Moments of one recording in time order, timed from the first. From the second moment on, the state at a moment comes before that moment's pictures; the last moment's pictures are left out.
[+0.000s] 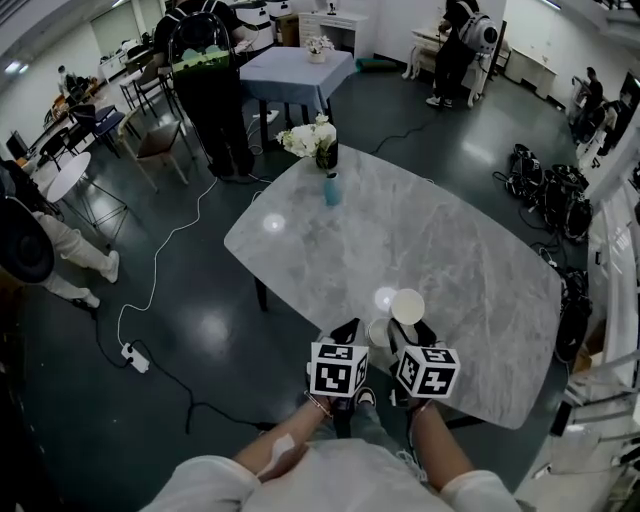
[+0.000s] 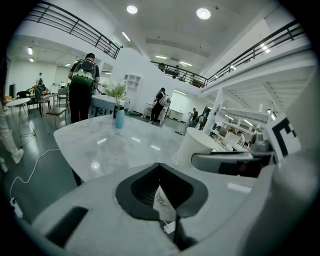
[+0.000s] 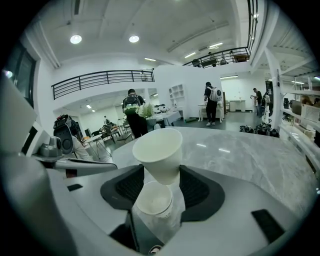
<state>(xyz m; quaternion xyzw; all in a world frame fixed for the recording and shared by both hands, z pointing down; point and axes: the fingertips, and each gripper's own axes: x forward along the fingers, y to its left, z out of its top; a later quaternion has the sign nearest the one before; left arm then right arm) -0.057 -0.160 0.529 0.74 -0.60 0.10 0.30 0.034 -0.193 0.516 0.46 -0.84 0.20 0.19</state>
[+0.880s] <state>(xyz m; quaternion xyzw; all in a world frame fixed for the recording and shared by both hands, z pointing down) -0.064 -0.136 0.544 0.69 -0.64 0.10 0.31 0.024 -0.163 0.526 0.40 -0.87 0.20 0.21</state>
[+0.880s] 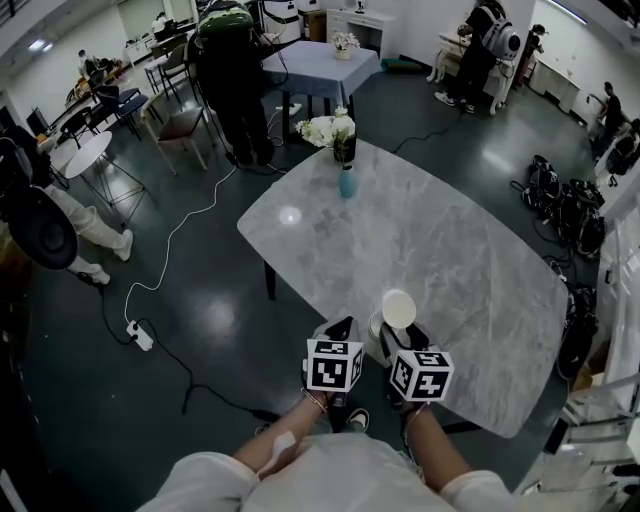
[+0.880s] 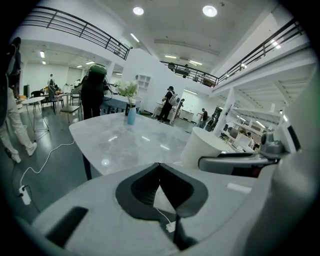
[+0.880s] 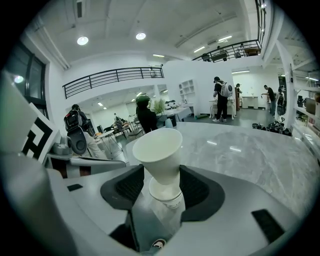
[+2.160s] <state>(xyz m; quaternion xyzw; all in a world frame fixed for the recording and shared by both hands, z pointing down) -0.068 -0.134 0.568 0.67 -0.65 0.12 0.34 0.019 -0.158 0.551 0.36 -0.88 0.22 0.23</state>
